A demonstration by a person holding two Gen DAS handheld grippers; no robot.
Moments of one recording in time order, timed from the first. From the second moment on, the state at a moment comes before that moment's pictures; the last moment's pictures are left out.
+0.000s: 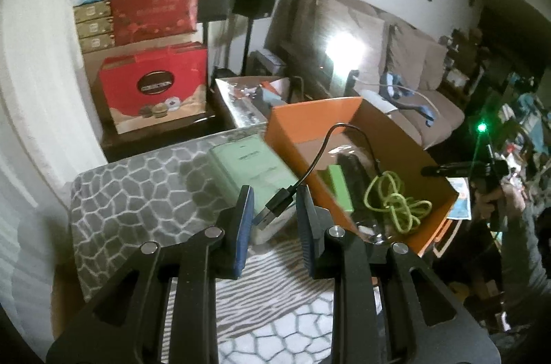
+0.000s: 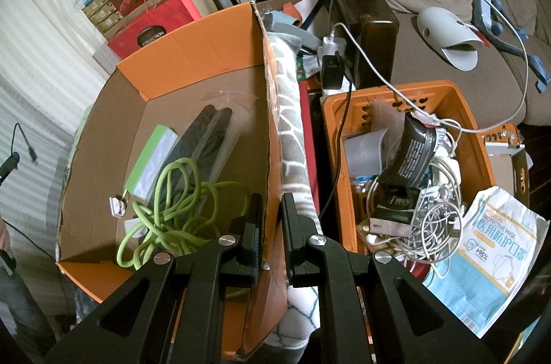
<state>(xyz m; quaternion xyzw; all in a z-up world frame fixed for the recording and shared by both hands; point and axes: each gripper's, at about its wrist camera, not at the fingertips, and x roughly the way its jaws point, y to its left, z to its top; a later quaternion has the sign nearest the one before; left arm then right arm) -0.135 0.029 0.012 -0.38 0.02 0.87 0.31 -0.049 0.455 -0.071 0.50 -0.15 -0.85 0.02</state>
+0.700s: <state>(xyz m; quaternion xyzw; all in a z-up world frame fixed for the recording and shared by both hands) -0.149 0.153 -0.028 -0.42 0.04 0.85 0.33 -0.050 0.454 -0.071 0.50 -0.15 -0.85 0.02</state>
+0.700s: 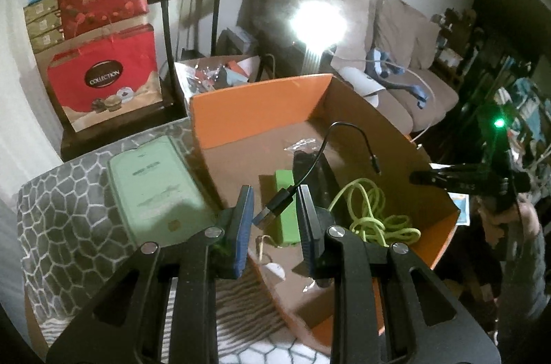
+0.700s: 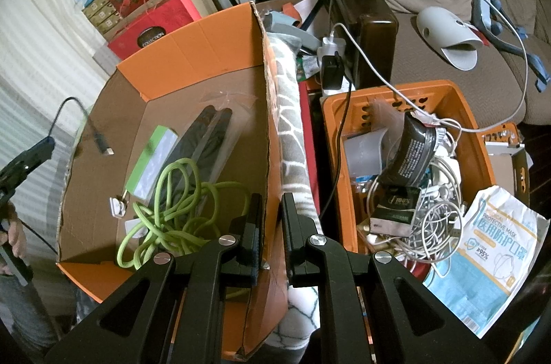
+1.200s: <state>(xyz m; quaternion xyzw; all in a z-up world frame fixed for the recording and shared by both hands) -0.152 0.190 -0.060 -0.44 0.06 0.83 0.32 -0.051 0.454 -0.070 0.50 -0.15 -0.85 0.02</state>
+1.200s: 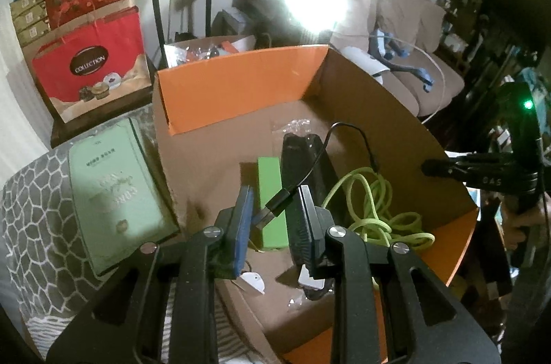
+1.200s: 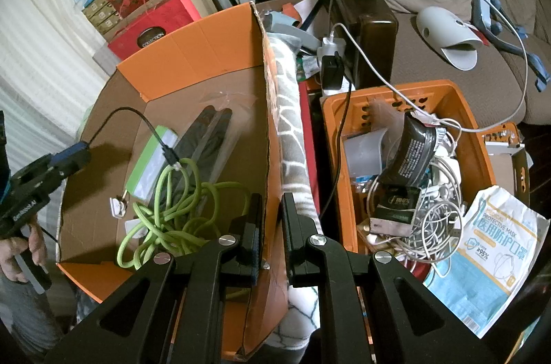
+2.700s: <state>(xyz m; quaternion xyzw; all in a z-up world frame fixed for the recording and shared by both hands) -0.210 0.052 -0.052 -0.47 -0.05 0.85 0.22 -0.053 0.452 -0.068 0.50 -0.15 -0.85 0.01</state>
